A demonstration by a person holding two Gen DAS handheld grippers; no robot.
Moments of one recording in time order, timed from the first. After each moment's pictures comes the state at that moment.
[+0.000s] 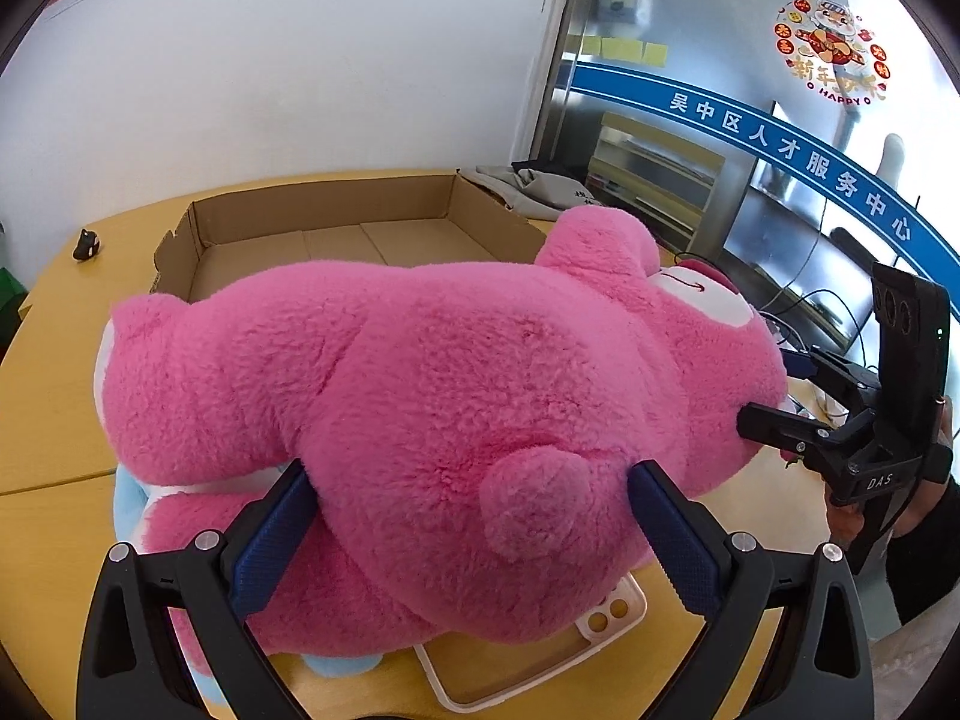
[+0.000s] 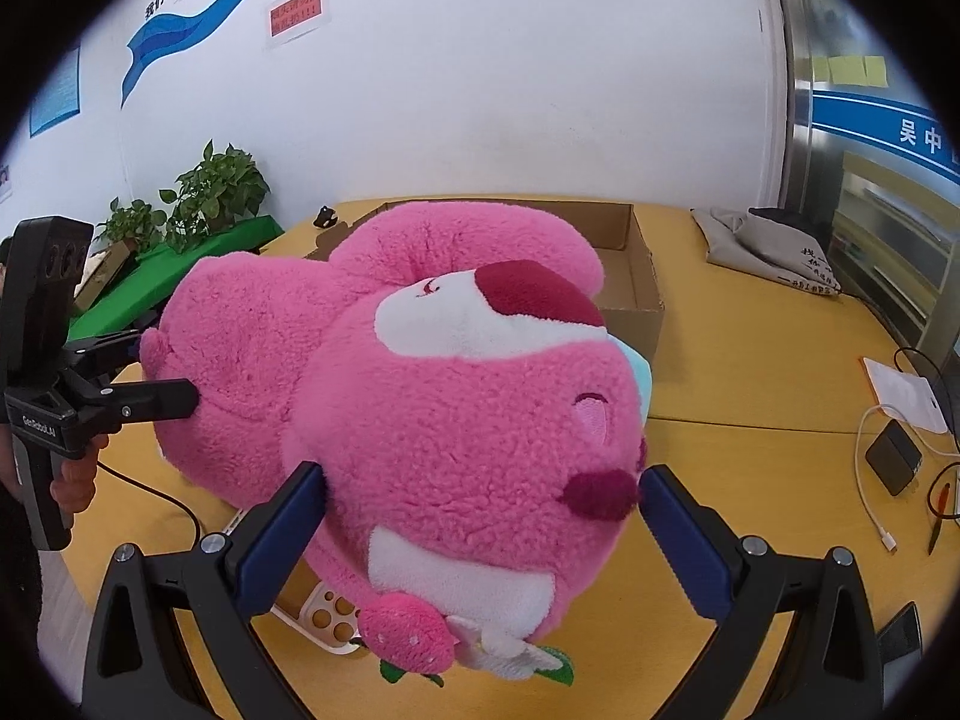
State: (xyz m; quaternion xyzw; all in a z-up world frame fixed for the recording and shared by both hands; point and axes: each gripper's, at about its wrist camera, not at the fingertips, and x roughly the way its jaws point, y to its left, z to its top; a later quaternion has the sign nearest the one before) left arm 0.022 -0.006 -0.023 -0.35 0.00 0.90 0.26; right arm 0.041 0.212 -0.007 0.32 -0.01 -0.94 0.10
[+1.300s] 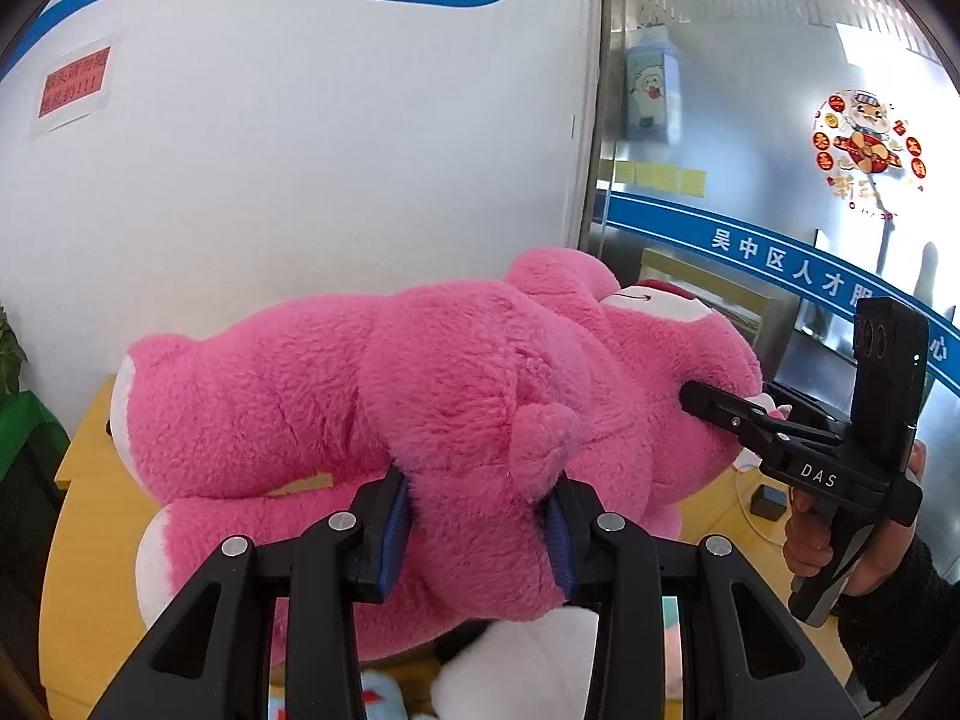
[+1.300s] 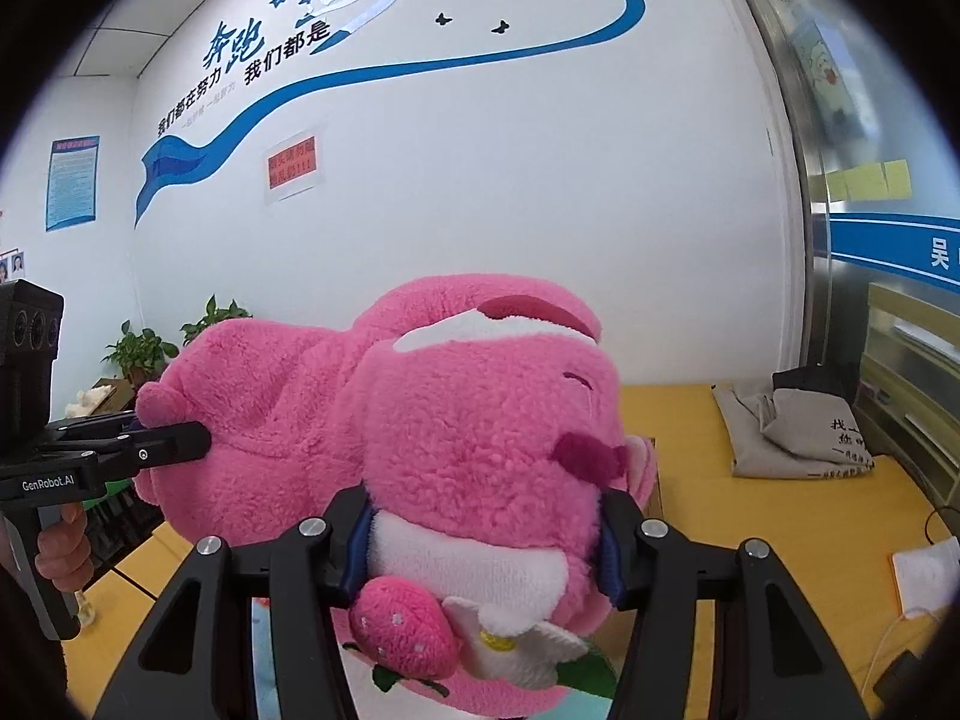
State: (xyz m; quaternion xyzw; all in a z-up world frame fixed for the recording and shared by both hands) left arm -0.154 -0.017 0.126 -0.24 0.00 0.94 0.24; right arm -0.126 0.217 0.129 0.16 -0.04 -0.98 0.11
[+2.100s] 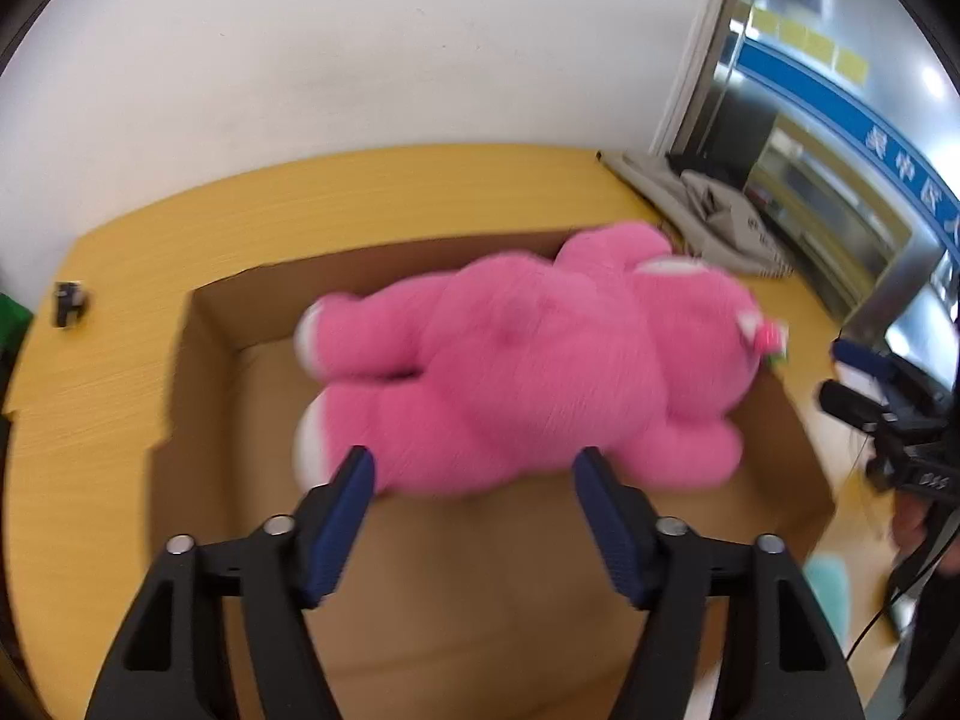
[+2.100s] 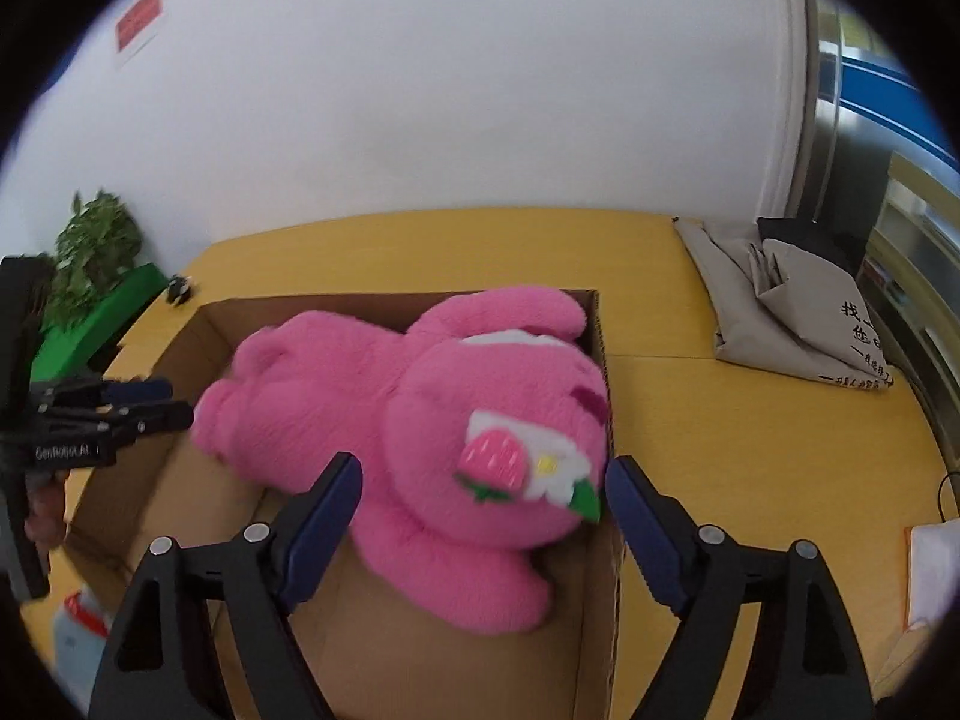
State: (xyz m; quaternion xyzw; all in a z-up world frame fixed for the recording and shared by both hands) left arm -0.323 -0.044 -0.013 -0.47 0.03 0.87 0.16; right arm -0.276 0.246 0.024 0.38 -0.01 -0.92 0.07
